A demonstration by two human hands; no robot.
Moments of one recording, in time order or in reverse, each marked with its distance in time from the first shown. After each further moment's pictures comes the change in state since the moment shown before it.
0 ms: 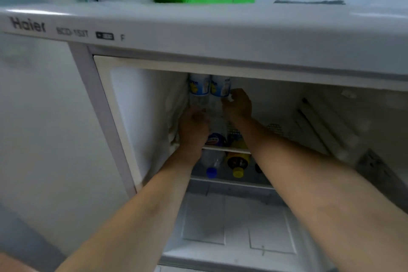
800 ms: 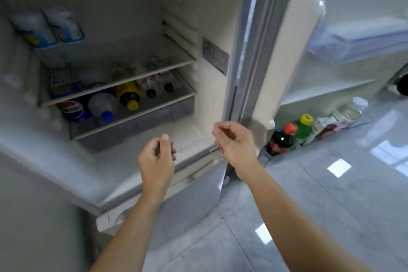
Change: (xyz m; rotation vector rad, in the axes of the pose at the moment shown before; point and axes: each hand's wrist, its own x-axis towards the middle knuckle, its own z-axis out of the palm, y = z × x) left_hand -0.239 -0.140 -0.028 0.192 -0.442 0.137; right_hand -0.395 0.087 -0.210 0.394 0.354 0.378
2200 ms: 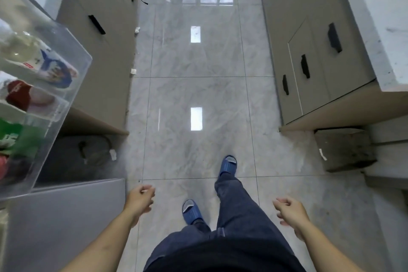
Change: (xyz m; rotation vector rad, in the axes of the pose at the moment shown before) left_hand -0.270 -0.208 0.245 0.968 -1.235 -0.622; right_hand -0.493 0.258 -0.377 0.122 1.058 1.355
